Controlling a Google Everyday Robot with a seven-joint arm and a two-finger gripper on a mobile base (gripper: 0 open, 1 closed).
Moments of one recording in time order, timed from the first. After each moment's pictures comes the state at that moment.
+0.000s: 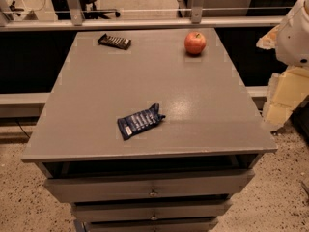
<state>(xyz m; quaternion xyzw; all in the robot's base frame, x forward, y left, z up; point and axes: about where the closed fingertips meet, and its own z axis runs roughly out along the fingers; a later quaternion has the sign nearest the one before) 0.438 -0.216 0.977 -0.60 0.78 -0.04 0.16</state>
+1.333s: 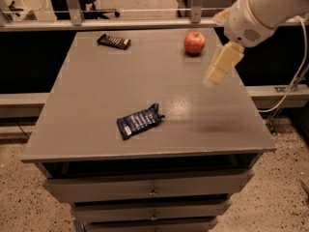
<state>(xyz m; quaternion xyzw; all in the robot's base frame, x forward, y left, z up) 0.583 -0.155 0.961 -0.60 0.73 0.02 0.32</state>
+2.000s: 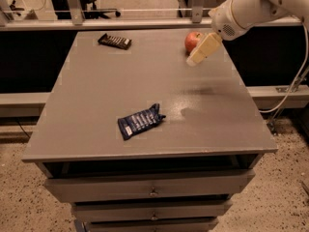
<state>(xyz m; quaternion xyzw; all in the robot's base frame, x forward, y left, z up) 0.706 -0.160 0.937 -0.52 0.76 0.04 0.40</state>
